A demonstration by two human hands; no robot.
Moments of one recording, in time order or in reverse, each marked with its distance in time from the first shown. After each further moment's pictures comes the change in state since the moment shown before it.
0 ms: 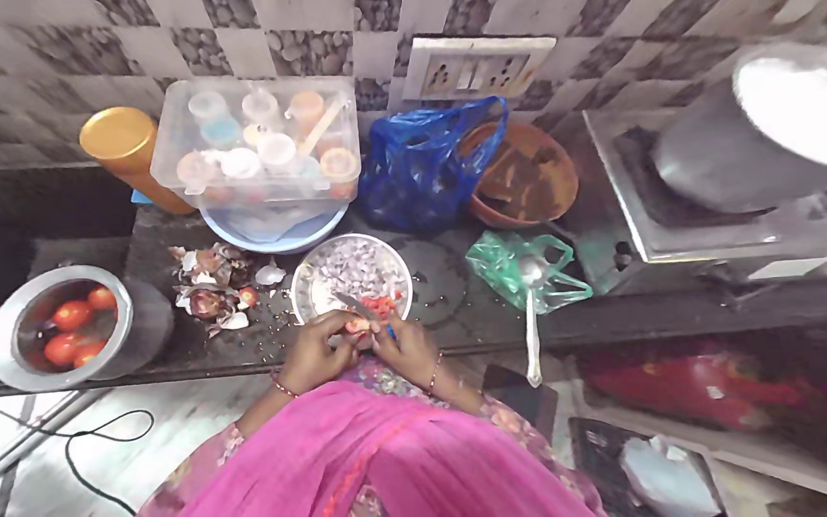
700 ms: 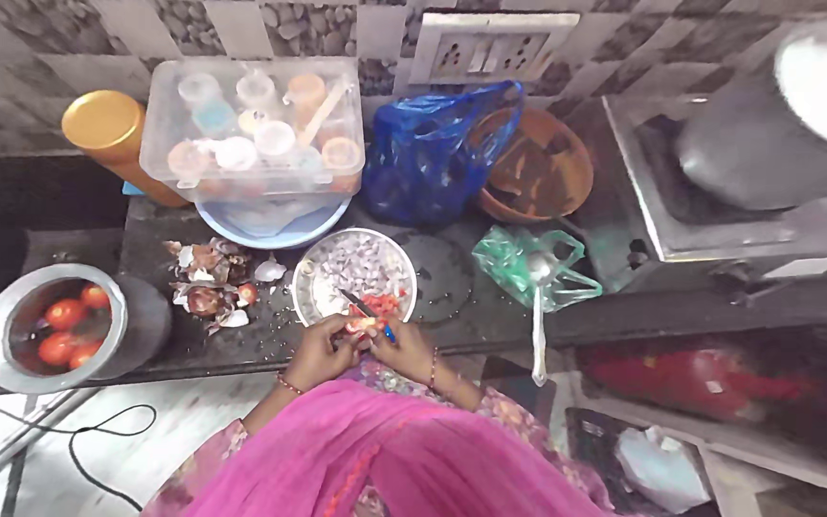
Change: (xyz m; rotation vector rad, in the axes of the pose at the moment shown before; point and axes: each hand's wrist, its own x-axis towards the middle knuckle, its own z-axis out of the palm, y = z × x) left_hand -0.006 -0.010 0.004 -0.146 -0.052 -0.264; right_hand 0.012 0.014 0.011 0.098 -0.140 0.081
